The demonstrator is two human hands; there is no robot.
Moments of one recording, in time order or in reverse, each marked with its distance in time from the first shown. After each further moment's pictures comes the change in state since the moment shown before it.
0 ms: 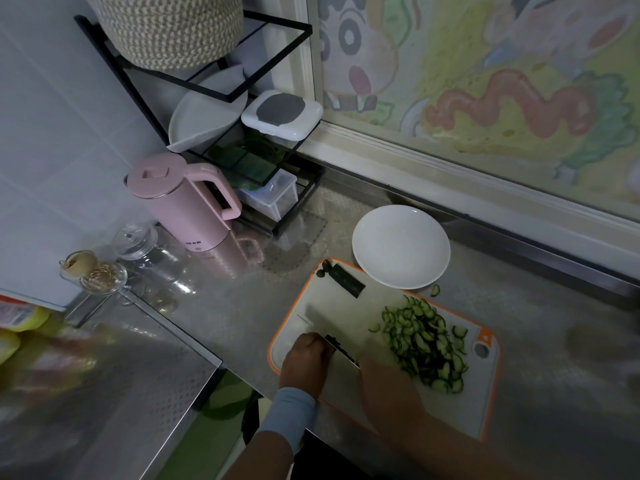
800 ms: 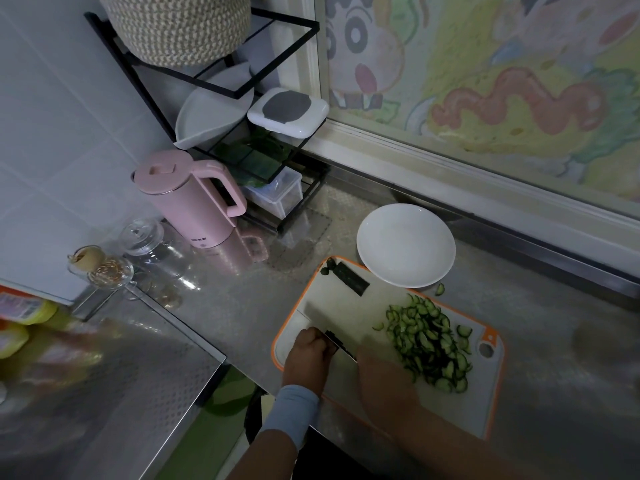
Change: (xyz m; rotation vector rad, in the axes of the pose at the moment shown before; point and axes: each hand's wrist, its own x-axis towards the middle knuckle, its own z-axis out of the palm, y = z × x) left_hand -0.001 0.004 -0.009 -0.027 -0.016 -0.006; right_hand 0.007 -0.002 0.007 -0.175 0.154 -0.155
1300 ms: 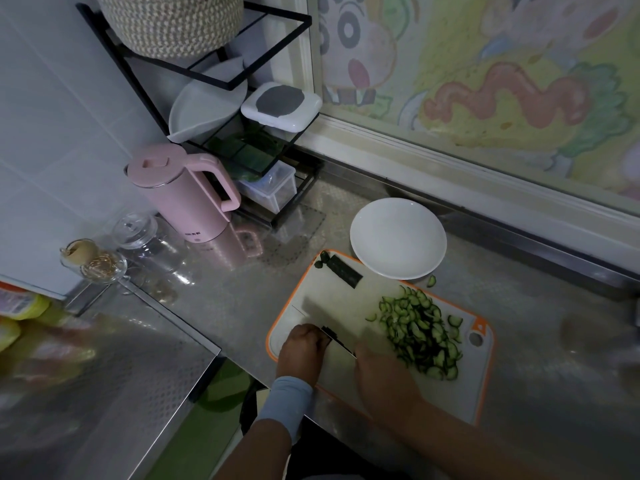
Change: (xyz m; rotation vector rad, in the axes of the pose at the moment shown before) left_hand -0.006 0.007 -0.004 -0.041 0.045 -0.083; right_hand -0.013 0.008 0.005 -0.074 0.030 -0.042
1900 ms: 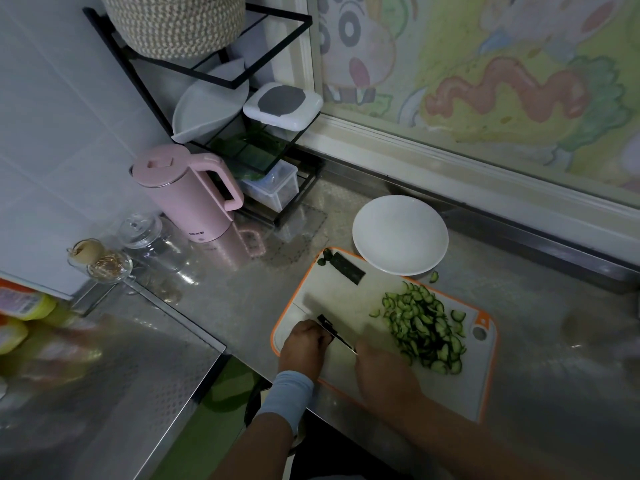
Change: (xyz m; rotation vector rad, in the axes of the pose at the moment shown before) left_hand -0.001 -0.001 -0.009 -0.042 -0.082 -0.059; right_hand -0.004 -0.012 -0.009 -0.011 -0.091 0.024
